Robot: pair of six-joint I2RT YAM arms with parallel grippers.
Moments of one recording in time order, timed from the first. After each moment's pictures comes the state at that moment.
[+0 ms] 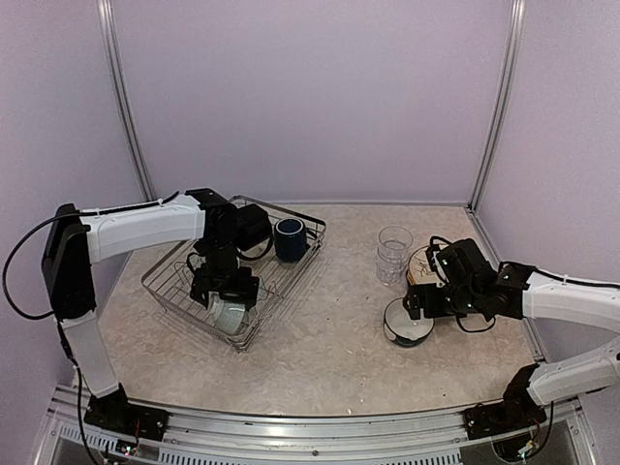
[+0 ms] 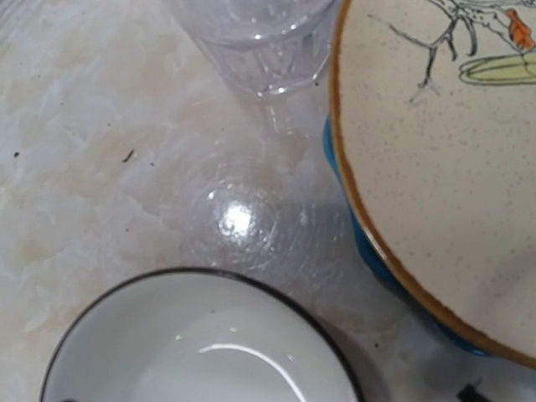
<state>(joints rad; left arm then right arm) -0.77 1.84 1.51 -1.27 -0.11 -0.76 0.69 1.14 0.66 -0.39 0.22 0.50</state>
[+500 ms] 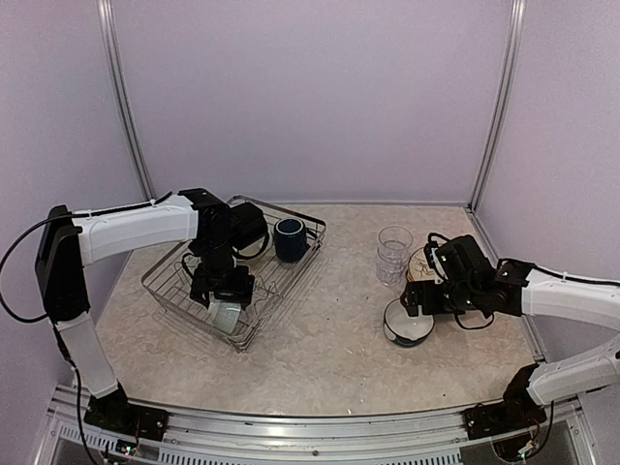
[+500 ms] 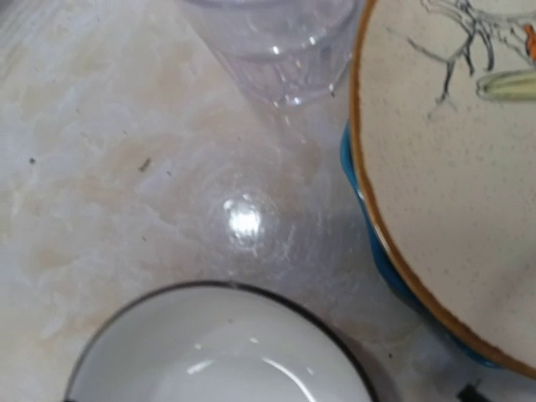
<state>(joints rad) -0.76 1.80 1.48 -1.25 -0.10 -0.76 0.69 1.15 0.68 -0.38 0.21 0.49</state>
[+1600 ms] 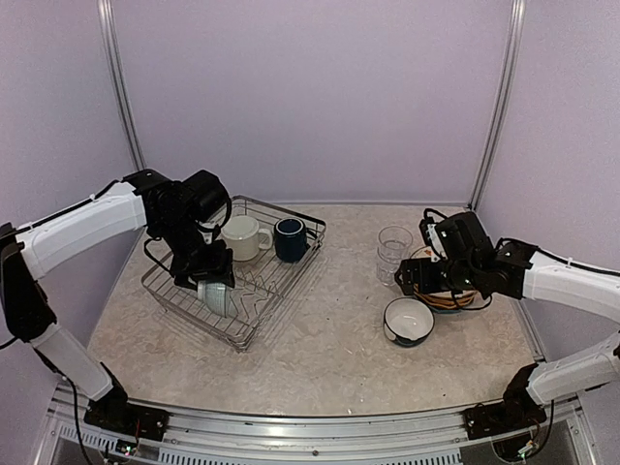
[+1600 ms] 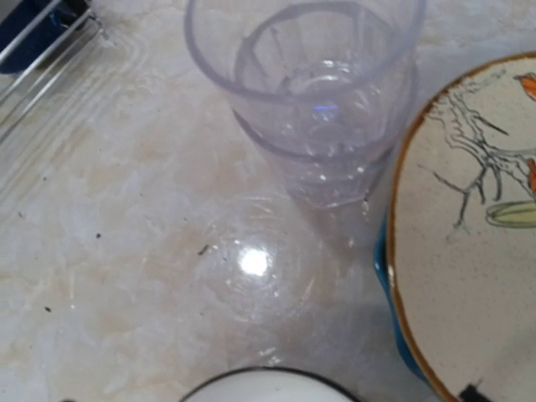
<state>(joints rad) -0.67 1.57 1.44 -1.21 0.03 -0.69 0.69 1.18 0.83 -0.41 0.21 0.44</state>
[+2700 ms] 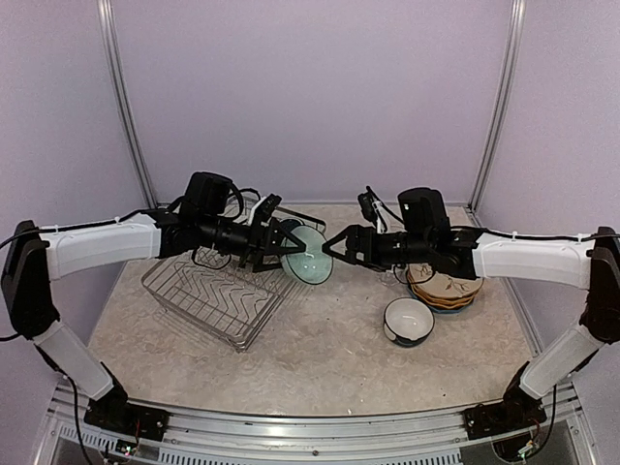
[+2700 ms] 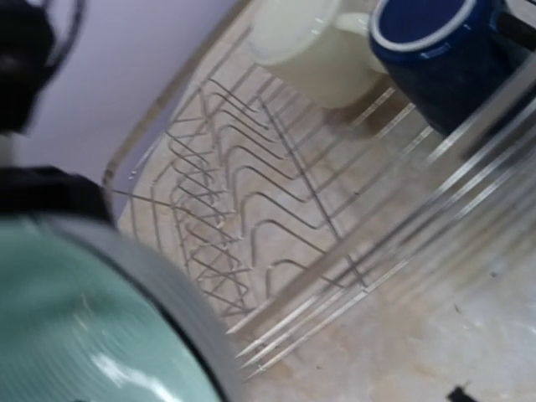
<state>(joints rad) -0.64 1.57 1.15 -0.12 0.80 -0.74 0.74 1.52 1.02 0.08 -0.37 0.66</state>
